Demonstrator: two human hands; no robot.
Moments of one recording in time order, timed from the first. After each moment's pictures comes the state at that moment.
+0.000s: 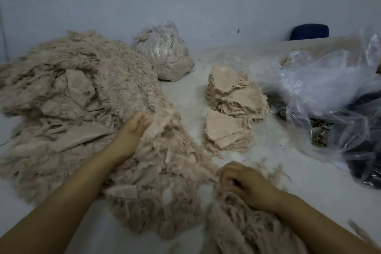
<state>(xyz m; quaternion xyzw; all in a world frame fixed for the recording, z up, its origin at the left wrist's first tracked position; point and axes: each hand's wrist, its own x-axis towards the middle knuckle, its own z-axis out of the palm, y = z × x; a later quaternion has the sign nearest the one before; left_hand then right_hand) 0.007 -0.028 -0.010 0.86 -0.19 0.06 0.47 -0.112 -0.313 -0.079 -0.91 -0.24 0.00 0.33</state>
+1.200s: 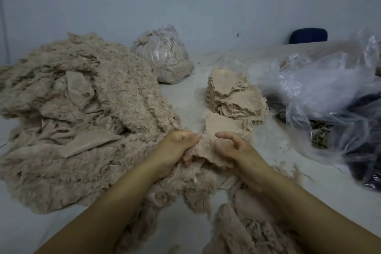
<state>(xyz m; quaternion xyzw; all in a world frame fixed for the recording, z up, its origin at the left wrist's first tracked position) -0.027 -0.108 -0.023 0.69 -0.17 -0.19 0.68 -0.088 -0.281 -0.035 -0.64 0.04 0.03 0.77</state>
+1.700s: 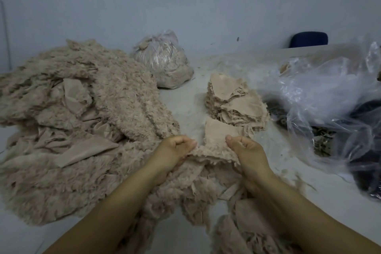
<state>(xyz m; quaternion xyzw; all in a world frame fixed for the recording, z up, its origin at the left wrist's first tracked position) -0.009 -0.107 -0.032 0.73 -0.10 -0.16 0.66 -0.063 -0.286 -0.036 -0.63 0.19 -0.09 0.75</state>
